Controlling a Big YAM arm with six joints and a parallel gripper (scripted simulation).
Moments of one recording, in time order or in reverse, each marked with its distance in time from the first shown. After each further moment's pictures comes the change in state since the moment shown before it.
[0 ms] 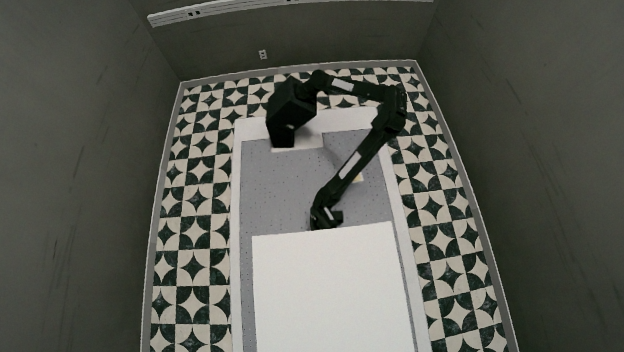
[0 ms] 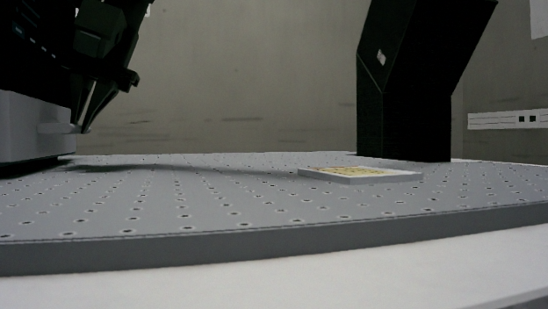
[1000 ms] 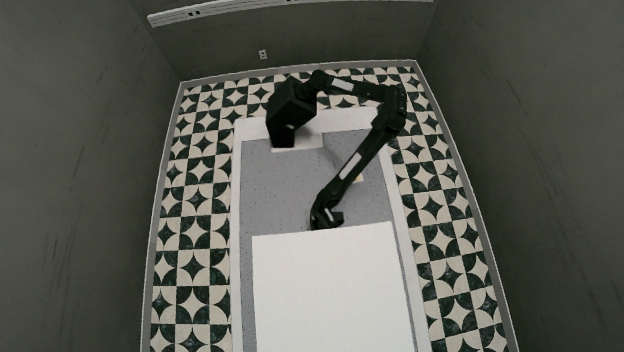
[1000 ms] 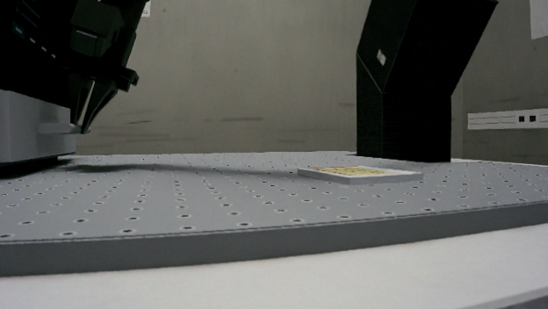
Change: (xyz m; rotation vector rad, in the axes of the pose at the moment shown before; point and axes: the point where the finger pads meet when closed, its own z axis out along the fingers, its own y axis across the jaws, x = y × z) arm 0.000 0.000 0.000 -0.021 0.006 0.013
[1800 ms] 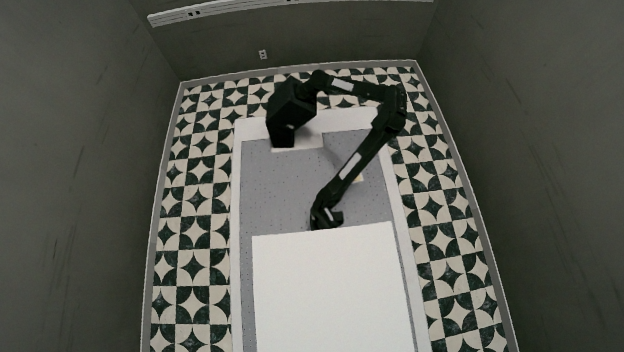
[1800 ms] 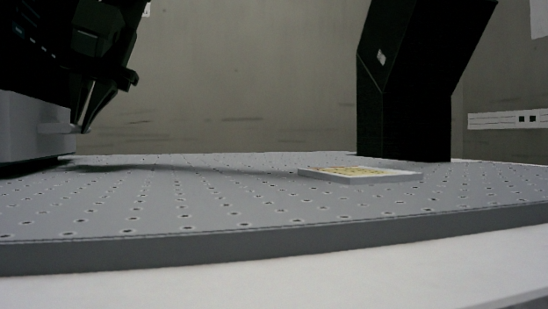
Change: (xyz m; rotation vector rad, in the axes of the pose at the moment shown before) arm 0.000 0.000 0.000 0.005 -0.002 -0.004
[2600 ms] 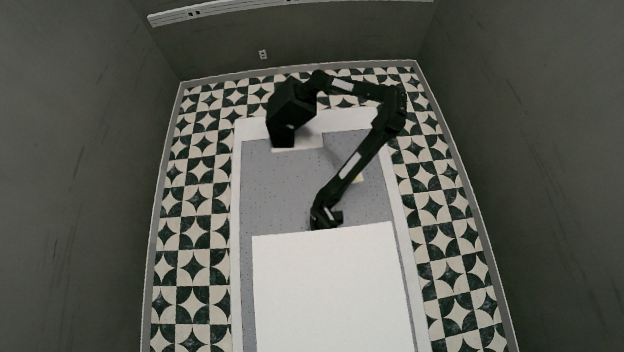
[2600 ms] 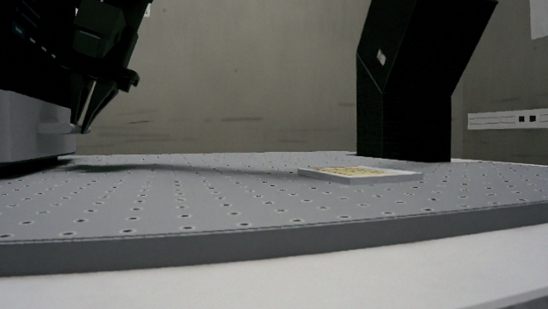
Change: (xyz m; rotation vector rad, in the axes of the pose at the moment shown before) arm 0.000 0.000 0.000 0.011 -0.003 -0.008
